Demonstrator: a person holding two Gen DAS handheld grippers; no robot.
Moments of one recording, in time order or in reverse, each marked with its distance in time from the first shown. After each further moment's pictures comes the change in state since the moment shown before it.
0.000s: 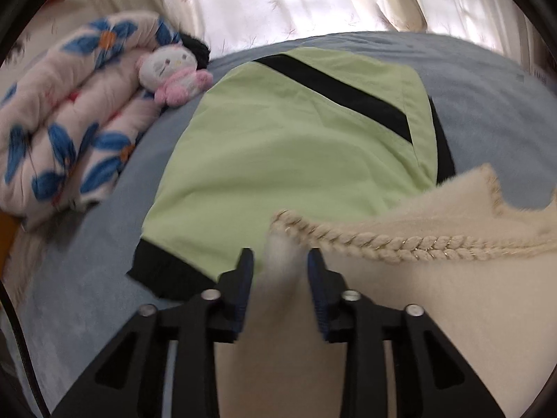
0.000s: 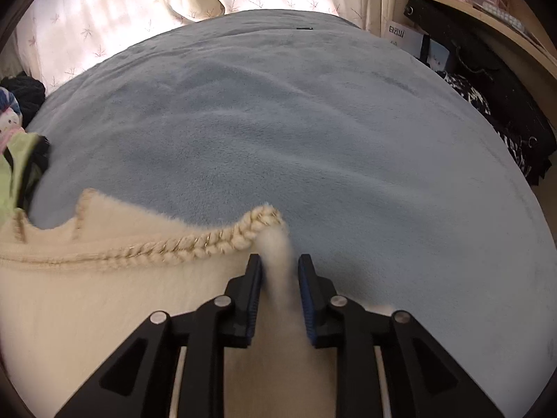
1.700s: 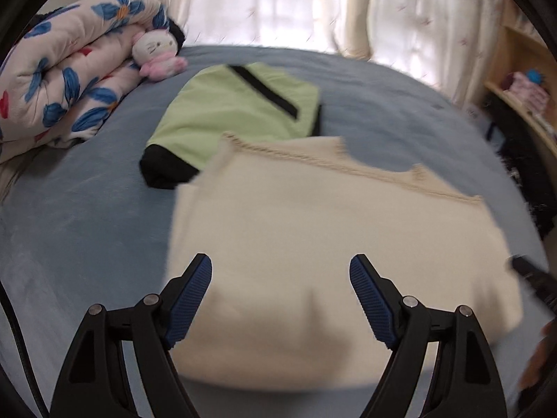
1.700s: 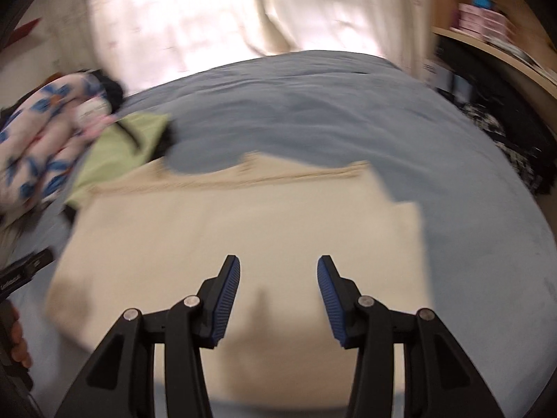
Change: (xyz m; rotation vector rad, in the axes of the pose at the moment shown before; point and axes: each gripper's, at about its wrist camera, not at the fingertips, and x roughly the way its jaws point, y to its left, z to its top) left arm -0.180 -0.002 -0.105 -0.099 -0.017 -0.331; right arm -0.156 0.092 -0.131 -0.121 -0.122 0.220
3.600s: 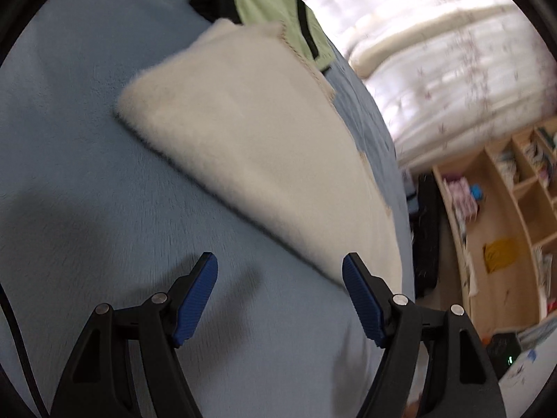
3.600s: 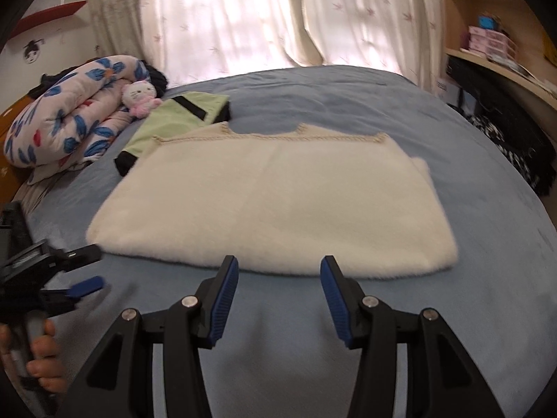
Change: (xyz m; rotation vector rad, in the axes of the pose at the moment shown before) left arm 0.008 0.086 -0.147 -0.596 0.122 -0.499; right arm -0.074 0.045 -0.109 -0.082 -0.096 0.021
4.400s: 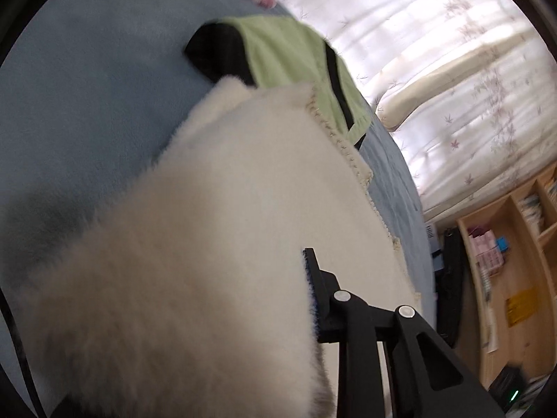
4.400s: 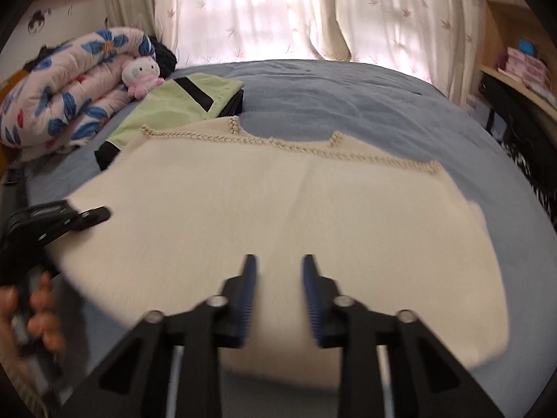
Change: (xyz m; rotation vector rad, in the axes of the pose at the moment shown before) left arm 0.056 -0.017 0.092 0.006 -0.201 0.112; right arm 0.116 0.035 0.067 -0.111 0.055 -0.014
